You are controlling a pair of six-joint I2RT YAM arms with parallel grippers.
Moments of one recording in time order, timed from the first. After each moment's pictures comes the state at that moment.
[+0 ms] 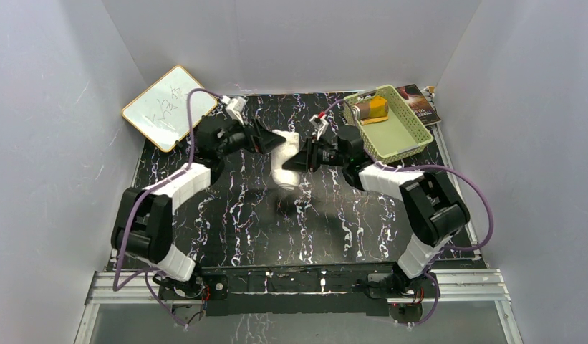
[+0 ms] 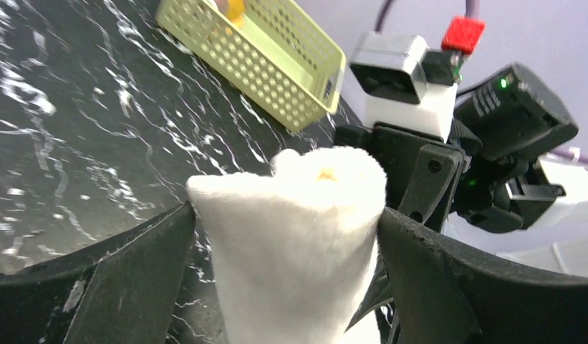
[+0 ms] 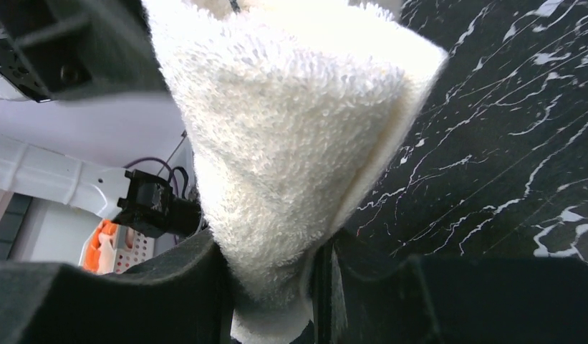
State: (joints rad) left arm -0.32 1.58 0.90 0.56 0.71 -0.60; right arm 0.48 1.72 0.92 0.62 -0.84 0.64
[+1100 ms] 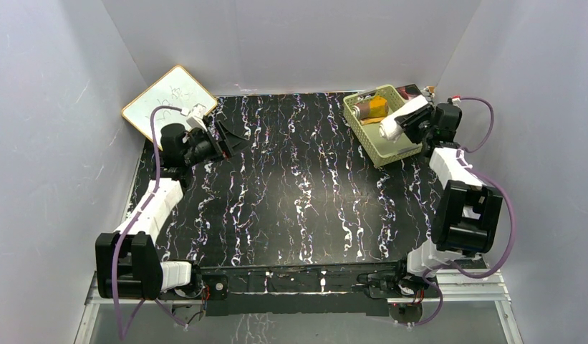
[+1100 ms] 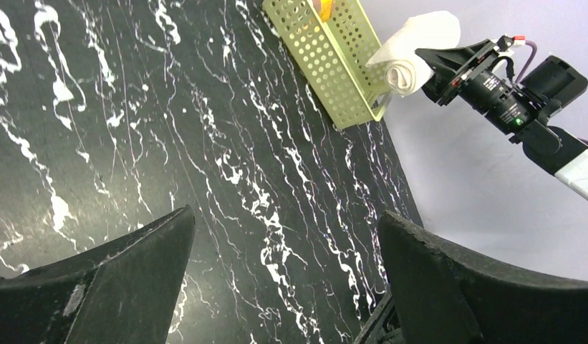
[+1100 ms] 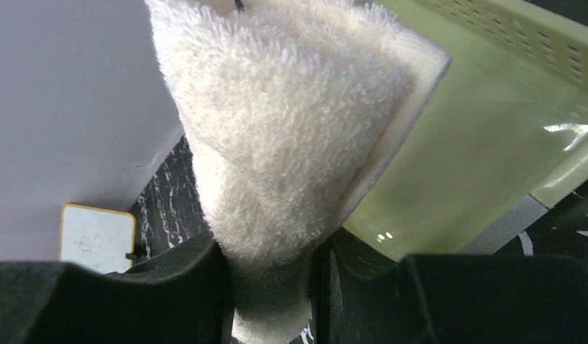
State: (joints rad) left arm -0.05 1.26 0.83 0.13 0.71 -0.61; right arm -0.24 1.56 1.04 0.10 -0.27 0.79
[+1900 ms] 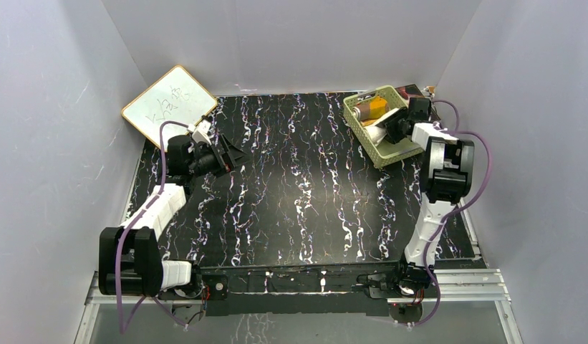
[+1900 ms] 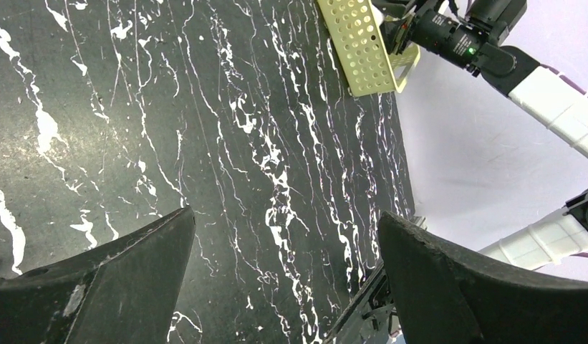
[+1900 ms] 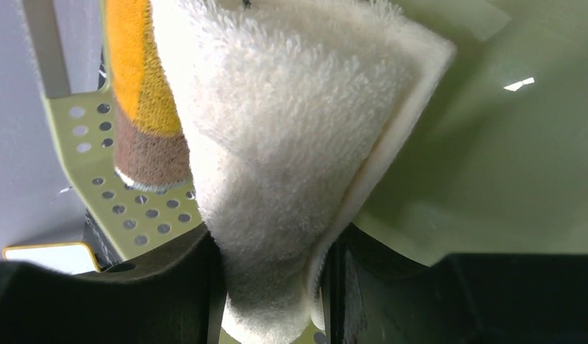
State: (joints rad) left arm -0.05 1.28 0.70 0.11 0.73 -0.65; right arm -0.18 2.09 1.45 -0.13 -0.25 0.88
